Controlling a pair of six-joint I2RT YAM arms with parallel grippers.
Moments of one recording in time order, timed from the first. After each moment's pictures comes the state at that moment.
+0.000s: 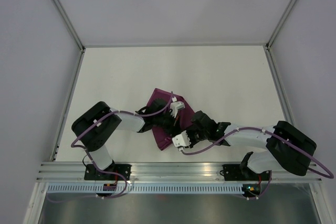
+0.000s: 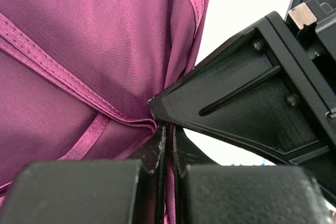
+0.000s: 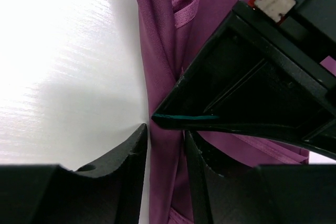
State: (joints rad) left arm -0.80 1.72 0.65 0.35 0.62 -0.34; right arm 0.92 1.36 0.49 0.01 -0.32 -1.08
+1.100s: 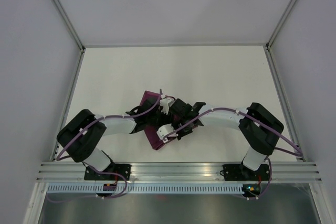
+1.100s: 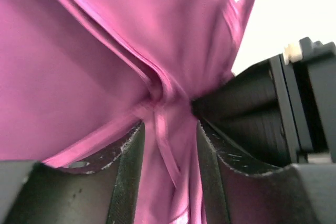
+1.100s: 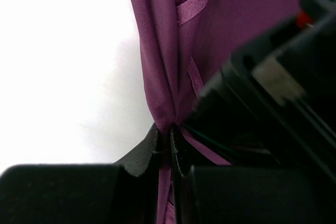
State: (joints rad) left arm -0.74 1.56 0.60 0.19 0.43 -0.34; right arm 0.94 1.70 0.98 -0.54 -0.33 -1.12
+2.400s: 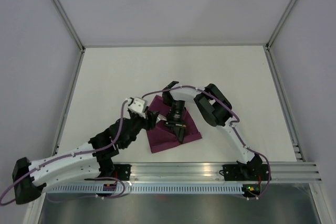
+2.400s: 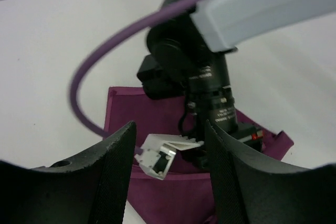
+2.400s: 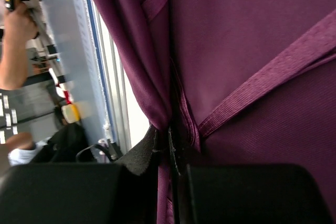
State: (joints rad) left arm -1.03 0.67 0.43 0.09 -0.54 -0.19; right arm 0.78 2.45 1.80 -1.53 -0.77 -1.01
